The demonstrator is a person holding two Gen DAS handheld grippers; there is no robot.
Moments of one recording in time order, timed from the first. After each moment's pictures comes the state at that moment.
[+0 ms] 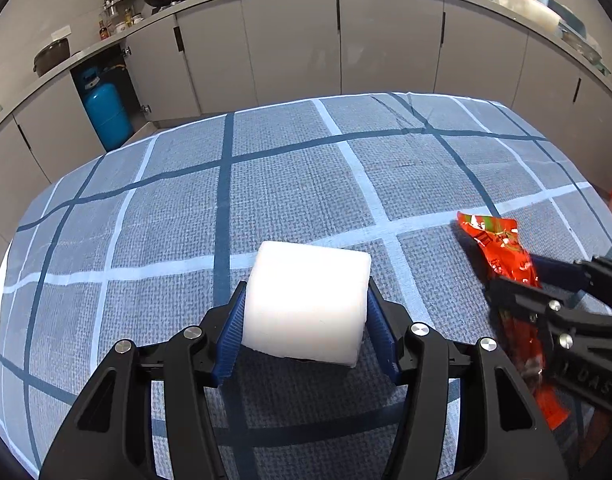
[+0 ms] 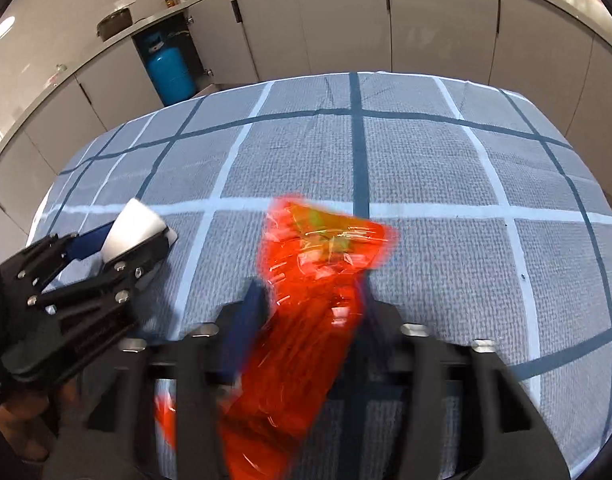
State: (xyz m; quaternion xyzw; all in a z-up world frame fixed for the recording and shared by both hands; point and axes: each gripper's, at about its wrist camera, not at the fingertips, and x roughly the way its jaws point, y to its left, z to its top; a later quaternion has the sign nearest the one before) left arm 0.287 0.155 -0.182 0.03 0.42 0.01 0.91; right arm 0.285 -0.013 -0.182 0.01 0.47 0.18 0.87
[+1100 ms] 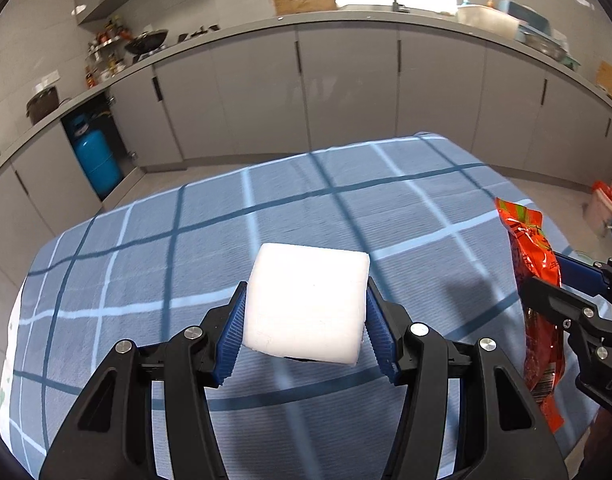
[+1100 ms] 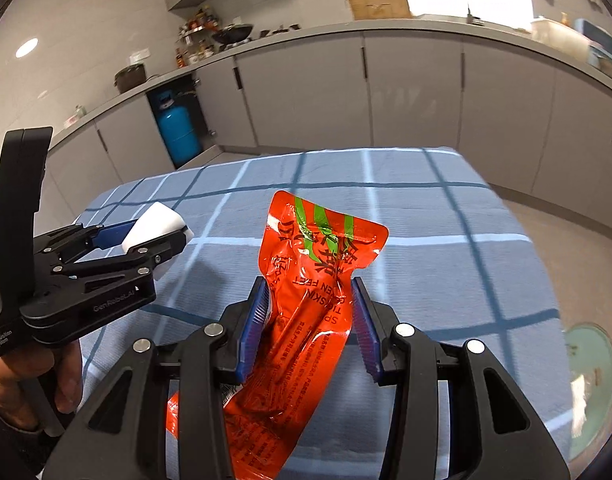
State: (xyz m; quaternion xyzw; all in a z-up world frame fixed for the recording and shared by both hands) left arm 0.257 0.055 -0.115 0.07 0.36 -0.02 0.93; right arm 0.215 -0.134 -0.116 0.04 0.35 0.16 0.92
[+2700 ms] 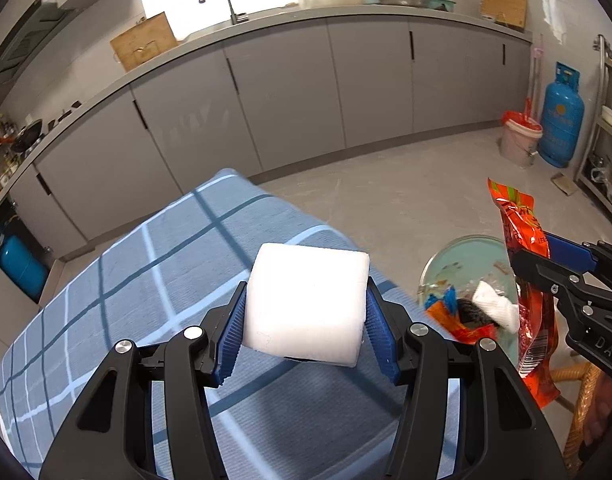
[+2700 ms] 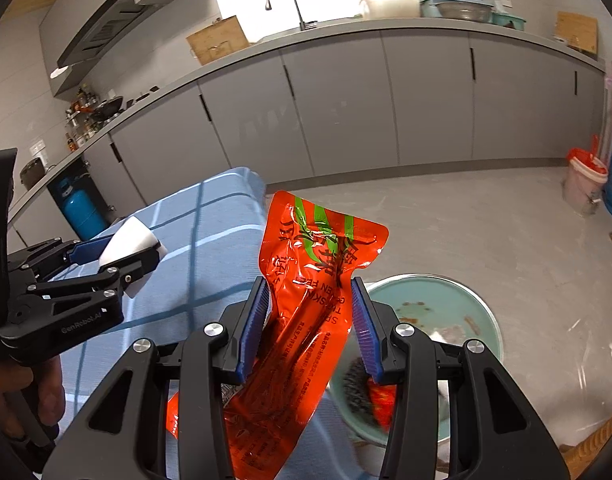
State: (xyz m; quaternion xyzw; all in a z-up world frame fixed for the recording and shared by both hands) left arm 0.253 -0.212 -0.109 0.17 0.34 -0.19 0.90; right arm 0.164 -0.386 -0.131 0.14 0.32 -0.03 0.94
